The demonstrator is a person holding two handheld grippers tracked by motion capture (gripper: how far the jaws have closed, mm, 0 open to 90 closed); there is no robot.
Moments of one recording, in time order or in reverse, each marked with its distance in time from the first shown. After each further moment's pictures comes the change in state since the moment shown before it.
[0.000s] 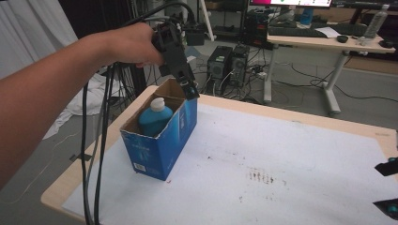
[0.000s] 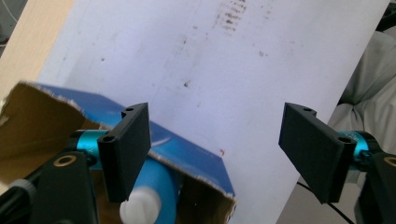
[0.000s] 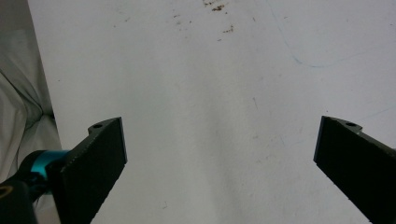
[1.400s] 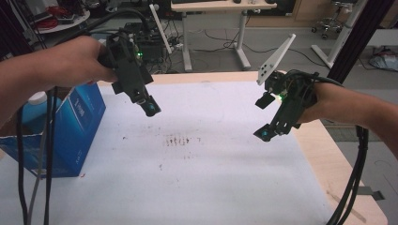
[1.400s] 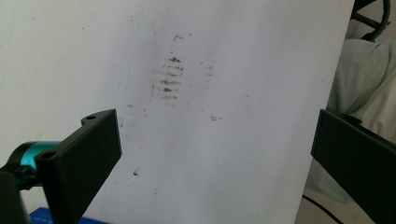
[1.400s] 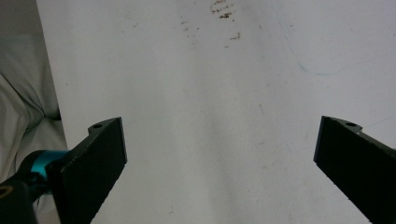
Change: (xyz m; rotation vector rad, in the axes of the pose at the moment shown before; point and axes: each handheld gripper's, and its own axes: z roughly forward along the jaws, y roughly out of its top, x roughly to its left) left arm -0.077 0.097 0.094 0.029 -0.103 0.213; right arm 0.010 0.002 -0.001 -0.017 -0.002 -0.011
